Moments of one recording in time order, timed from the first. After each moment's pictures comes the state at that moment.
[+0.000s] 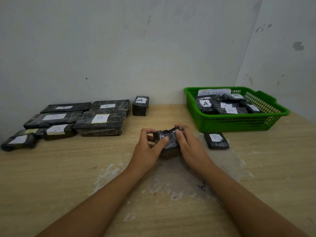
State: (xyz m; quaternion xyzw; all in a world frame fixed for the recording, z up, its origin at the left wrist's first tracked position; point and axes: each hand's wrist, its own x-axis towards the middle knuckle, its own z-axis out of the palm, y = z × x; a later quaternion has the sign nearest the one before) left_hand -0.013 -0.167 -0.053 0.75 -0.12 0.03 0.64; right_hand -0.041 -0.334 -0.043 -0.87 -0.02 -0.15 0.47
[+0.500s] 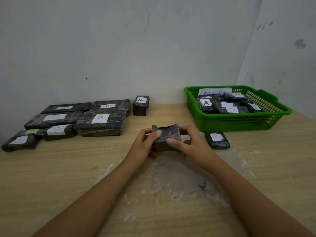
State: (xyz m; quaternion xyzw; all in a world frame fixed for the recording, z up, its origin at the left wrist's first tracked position) left_hand -0.006 -0.156 -0.042 0.70 -0.08 -0.07 0.71; right_hand -0.047 -0.348 -0.028 -0.83 -0.04 -0.07 0.56
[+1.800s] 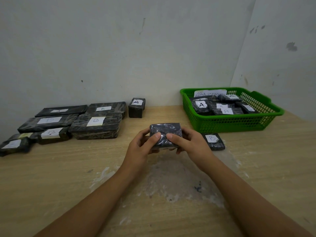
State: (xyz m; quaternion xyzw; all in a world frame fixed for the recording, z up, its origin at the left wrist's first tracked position) left_hand -0.021 -0.162 -0.035 0.65 -0.12 -0.01 0.75; right_hand -0.048 -0.346 -0.018 -0.73 -0.04 -0.07 0.68
